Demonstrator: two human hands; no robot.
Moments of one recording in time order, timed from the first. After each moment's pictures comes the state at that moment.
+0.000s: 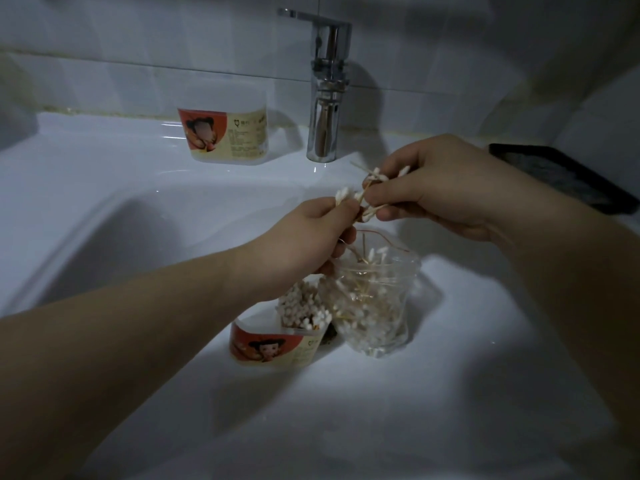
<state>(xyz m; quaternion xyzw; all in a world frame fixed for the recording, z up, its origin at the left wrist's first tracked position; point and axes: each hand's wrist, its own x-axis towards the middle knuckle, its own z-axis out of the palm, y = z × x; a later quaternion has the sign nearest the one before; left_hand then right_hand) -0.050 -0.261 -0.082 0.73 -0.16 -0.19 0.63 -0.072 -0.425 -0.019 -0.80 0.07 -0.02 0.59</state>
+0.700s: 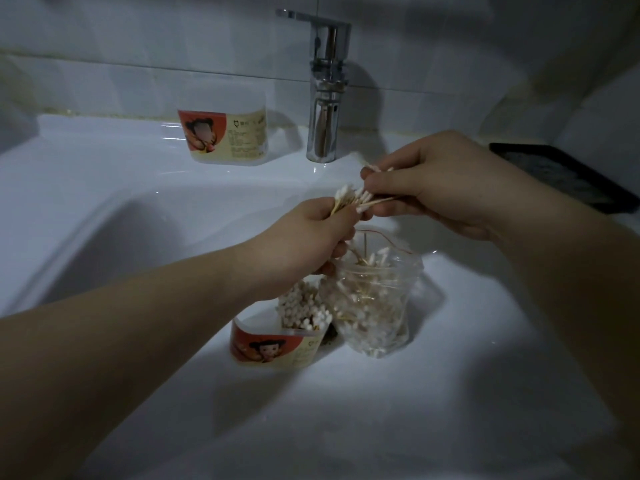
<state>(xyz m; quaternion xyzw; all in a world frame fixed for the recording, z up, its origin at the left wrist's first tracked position) -0.051 -0.260 -0.083 0.72 -0.18 -0.20 0.64 -0.074 -0.424 -0.018 -0.80 0.05 -0.03 0.60</state>
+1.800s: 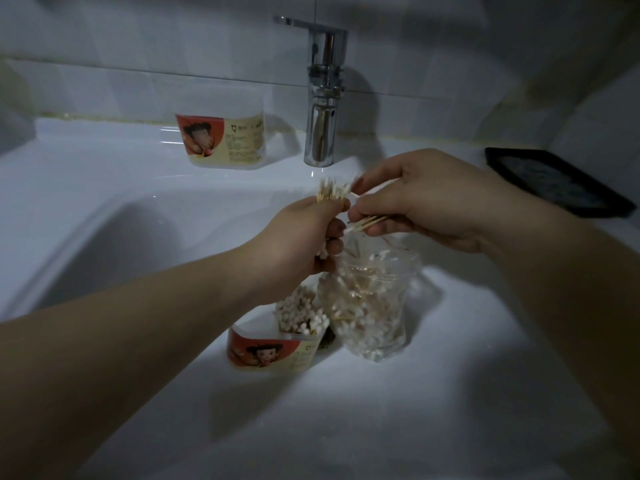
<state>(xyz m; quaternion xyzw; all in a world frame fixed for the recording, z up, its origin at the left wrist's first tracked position) -0.046 -0.266 -0.081 0.62 -0.07 -0.22 0.75 -0.077 -0.419 -0.020 -0.81 0.06 0.03 0.58</state>
